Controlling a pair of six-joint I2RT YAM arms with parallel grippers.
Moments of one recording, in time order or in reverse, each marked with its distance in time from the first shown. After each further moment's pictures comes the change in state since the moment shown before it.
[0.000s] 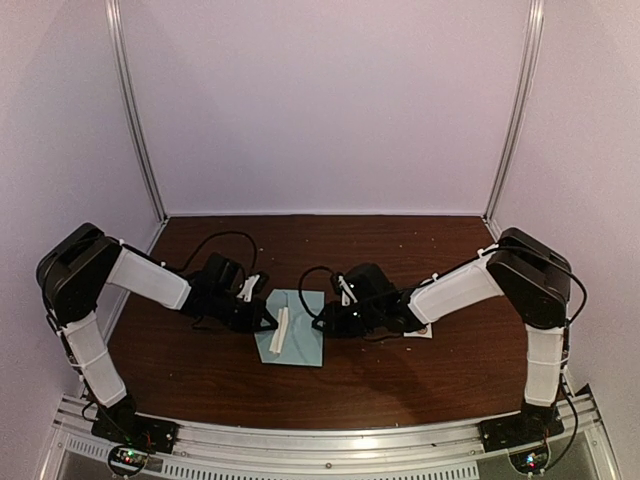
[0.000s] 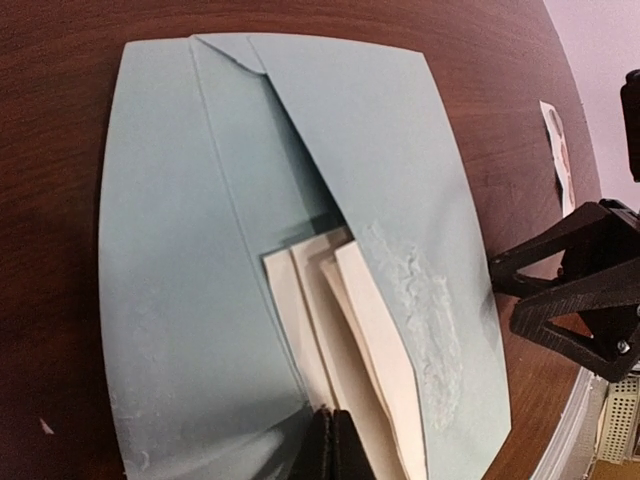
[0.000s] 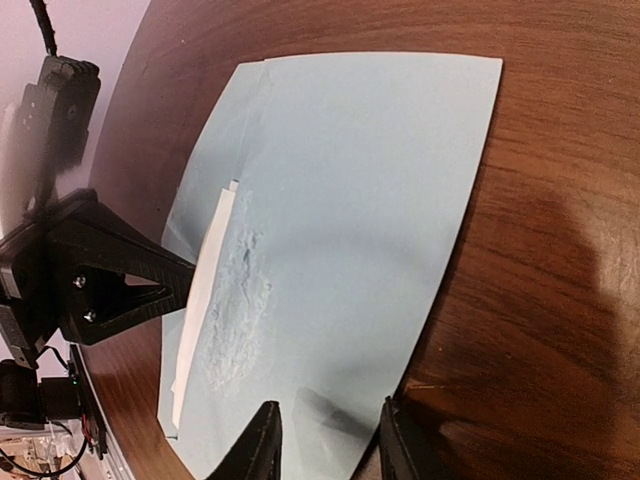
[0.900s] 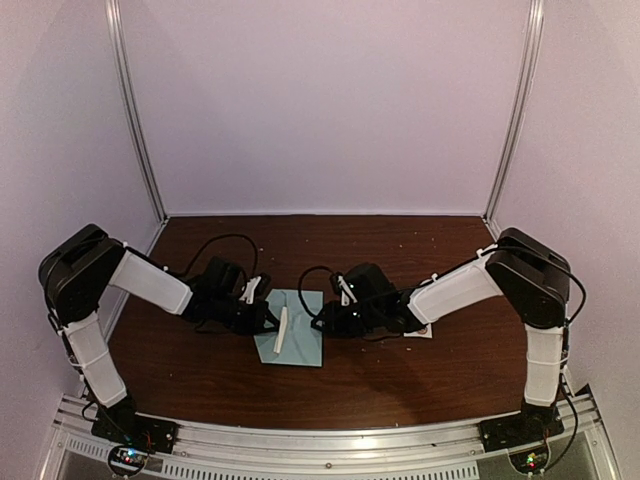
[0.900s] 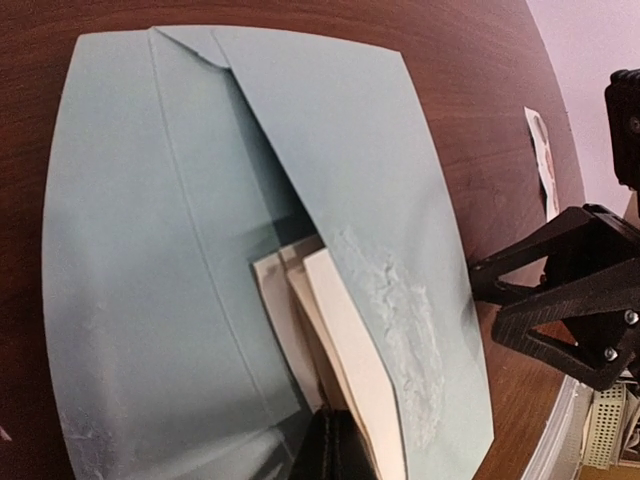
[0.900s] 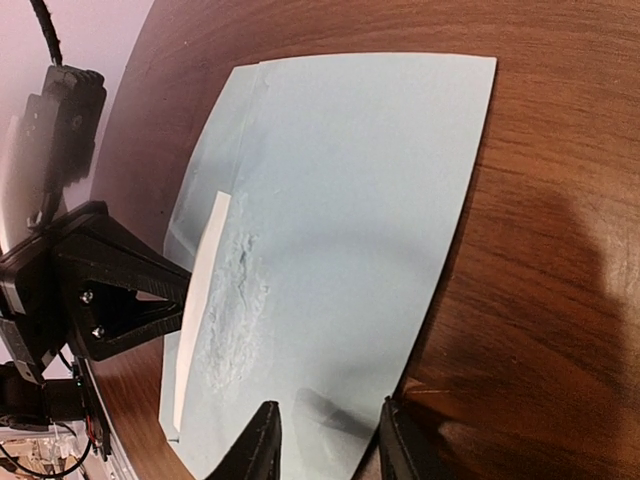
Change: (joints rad) left arm -0.018 0.017 -0.033 0.109 0.023 -0.070; right arm -0.003 0.007 0.000 0.016 -0.008 0.010
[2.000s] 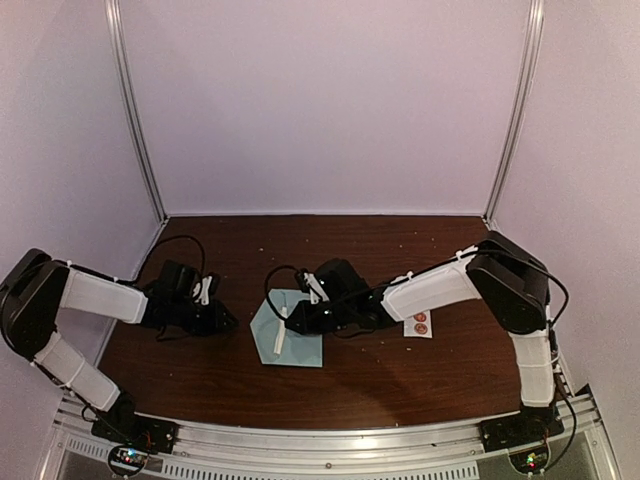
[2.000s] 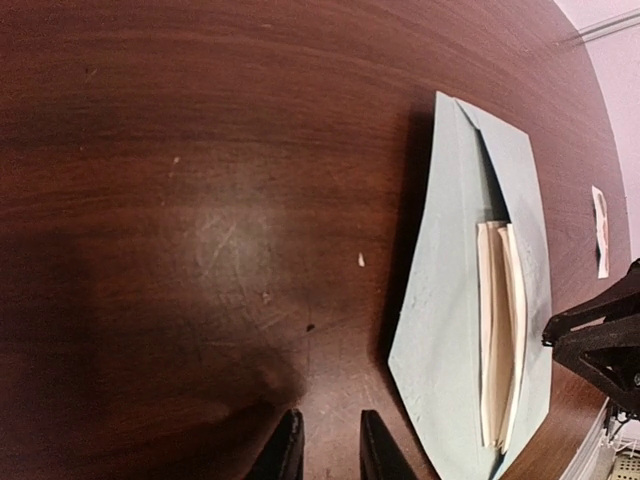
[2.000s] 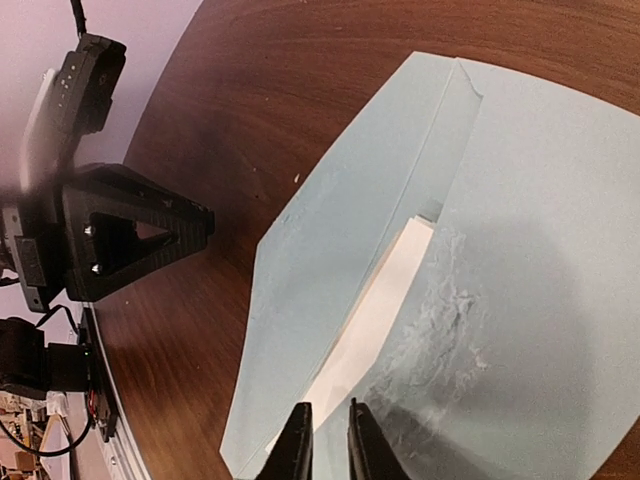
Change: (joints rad) left arm 0.192 -0.333 -0.224 -0.142 -0.155 0.024; right arm 0.071 0.097 0.222 -0.079 -0.040 -0.112
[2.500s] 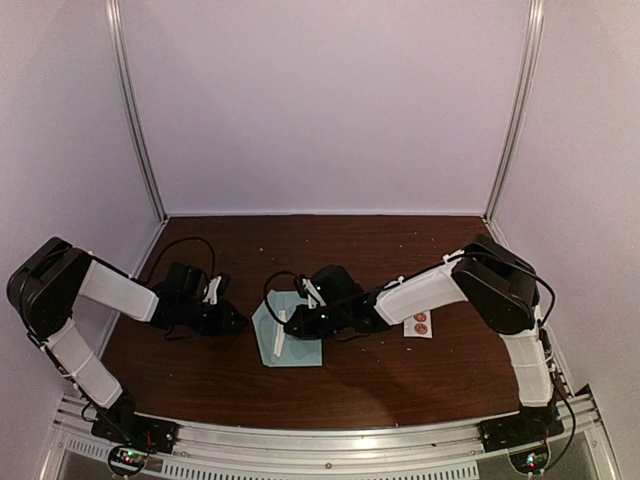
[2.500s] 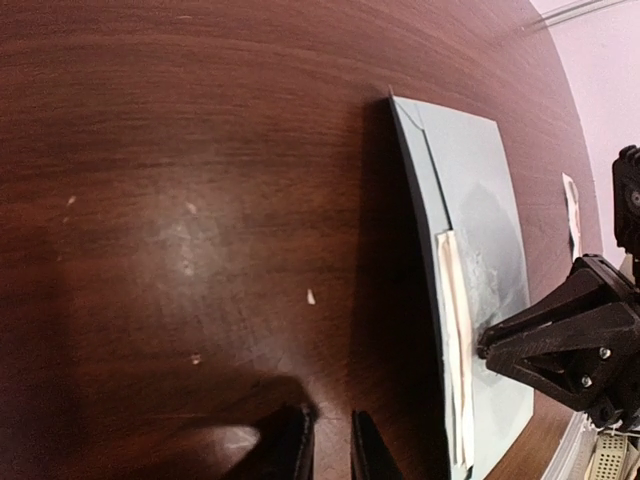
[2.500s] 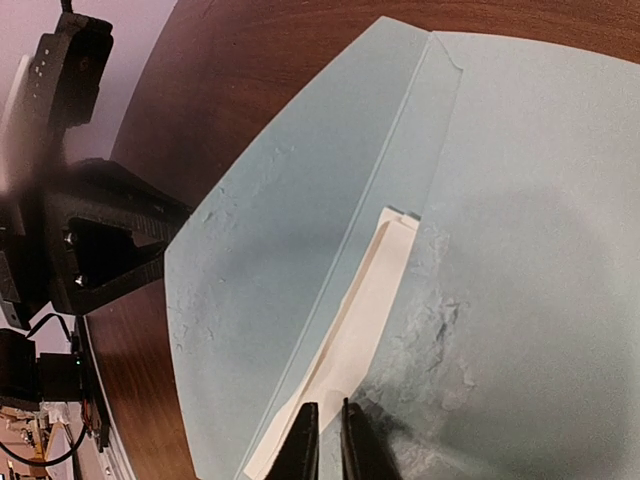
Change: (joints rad) left arm 0.002 0.140 0.017 0.152 0.109 0.000; right arm 0.000 0.087 0.037 0.025 -0.013 0.035
